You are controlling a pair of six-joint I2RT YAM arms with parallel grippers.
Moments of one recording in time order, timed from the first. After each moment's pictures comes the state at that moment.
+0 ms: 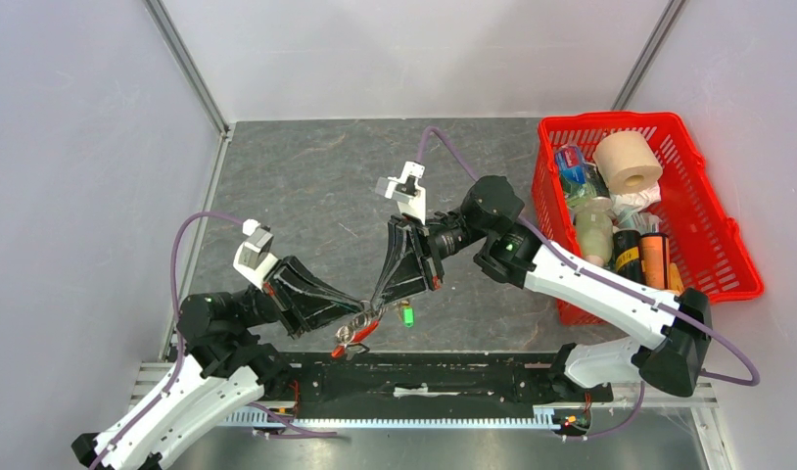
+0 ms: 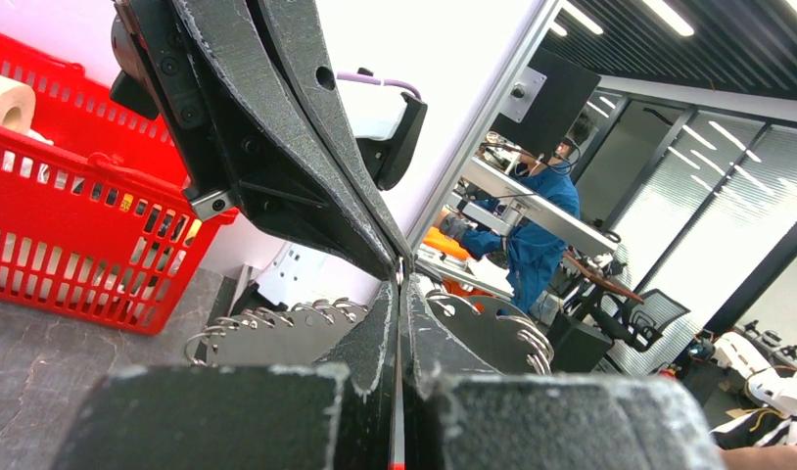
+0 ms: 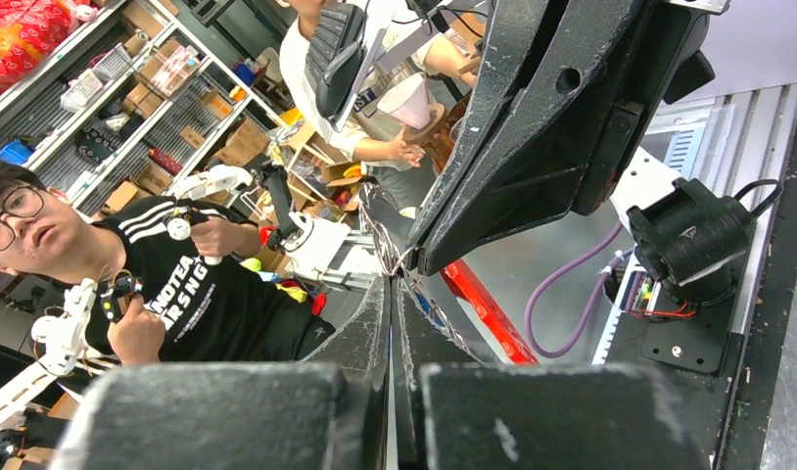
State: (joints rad) left arm -0.76 0.38 0.55 0.44 0.66 -0.95; right arm 0.96 1.32 1.20 0.41 -1.15 0.88
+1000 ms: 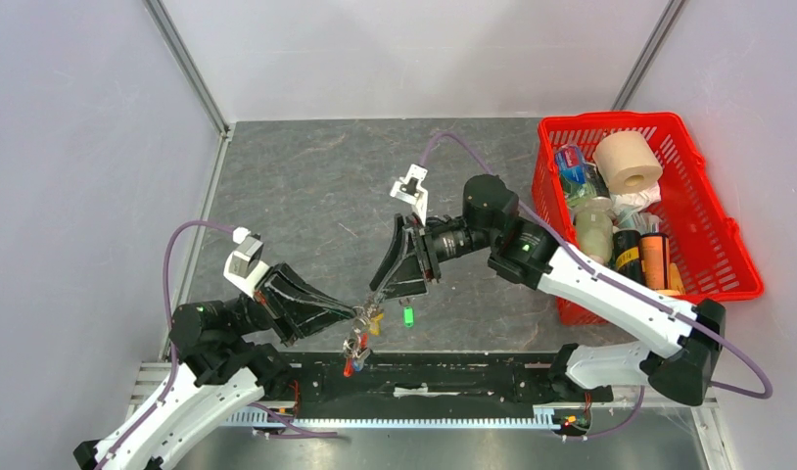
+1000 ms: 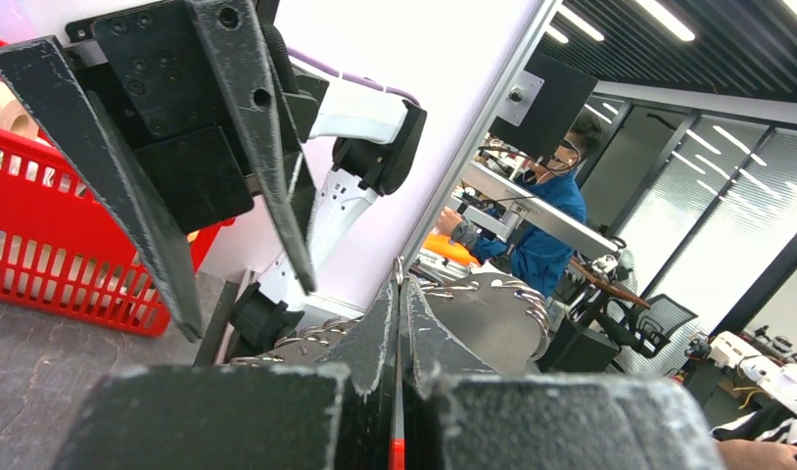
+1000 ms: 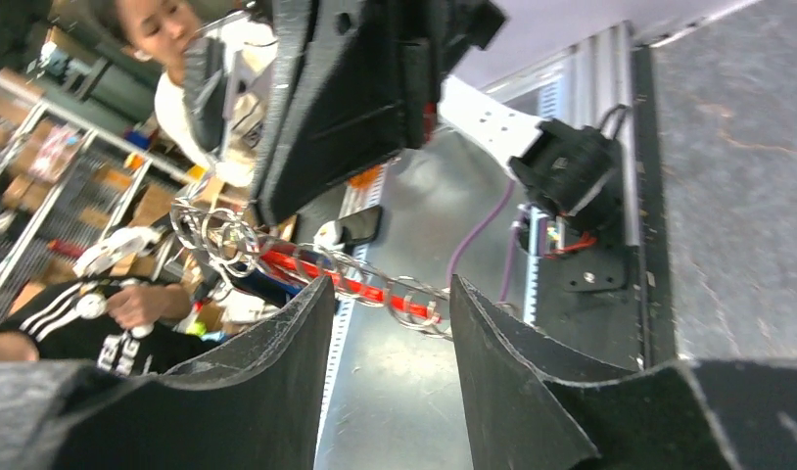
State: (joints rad) left arm -0.76 0.30 0.53 0.40 0.64 -0.95; right arm 0.94 1.27 1.21 0.04 -0.97 0.68
